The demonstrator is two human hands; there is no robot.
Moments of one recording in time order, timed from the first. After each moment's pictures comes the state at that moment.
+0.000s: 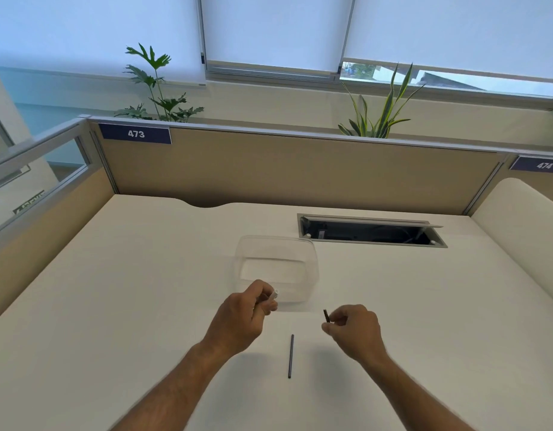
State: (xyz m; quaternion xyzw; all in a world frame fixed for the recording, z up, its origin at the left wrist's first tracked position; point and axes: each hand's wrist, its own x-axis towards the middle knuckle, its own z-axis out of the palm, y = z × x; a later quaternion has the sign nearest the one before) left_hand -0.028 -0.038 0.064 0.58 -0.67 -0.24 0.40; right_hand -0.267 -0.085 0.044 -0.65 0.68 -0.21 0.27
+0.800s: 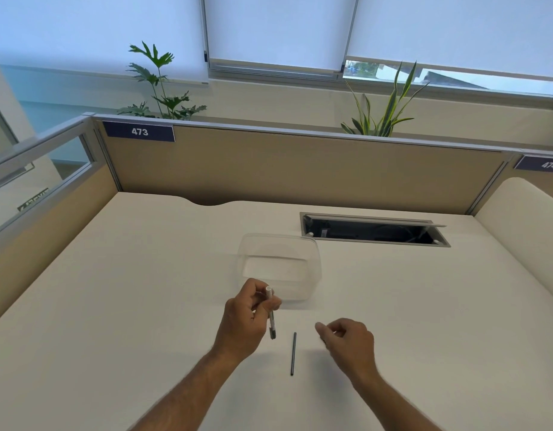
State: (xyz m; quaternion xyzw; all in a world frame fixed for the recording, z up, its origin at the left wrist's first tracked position) left_hand -0.041 -0.027 0.058 0.56 -0.54 -0.32 0.54; right_hand -0.255 -0.061 0.013 -0.57 0.70 -0.29 0.33
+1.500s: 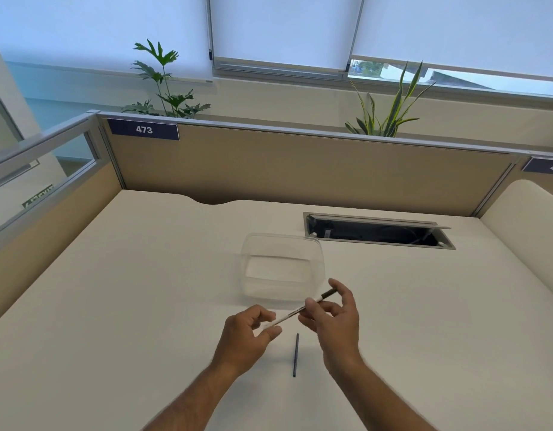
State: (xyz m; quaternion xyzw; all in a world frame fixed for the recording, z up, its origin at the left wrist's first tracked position) left_hand -0.033 -0.021 0.013 0.64 -0.54 -0.32 0.44; right_hand -0.204 -0.061 0.050 -0.38 0.54 -0.53 0.53
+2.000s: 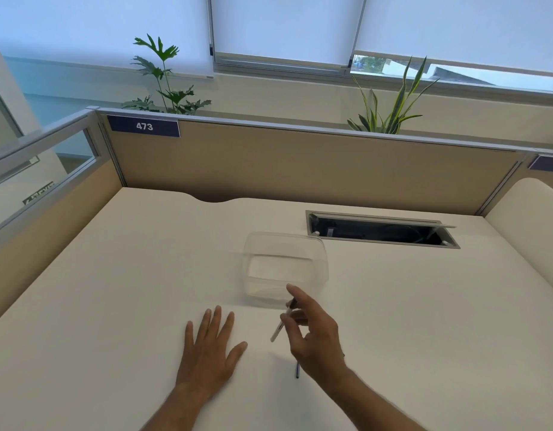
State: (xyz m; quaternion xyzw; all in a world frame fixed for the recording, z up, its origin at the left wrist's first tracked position) left_hand 0.025 -0.001 -0.055 0.75 -0.65 -0.07 0.11; right_hand -0.185 -0.051 0.027 -0.75 0.40 -0.46 0.24
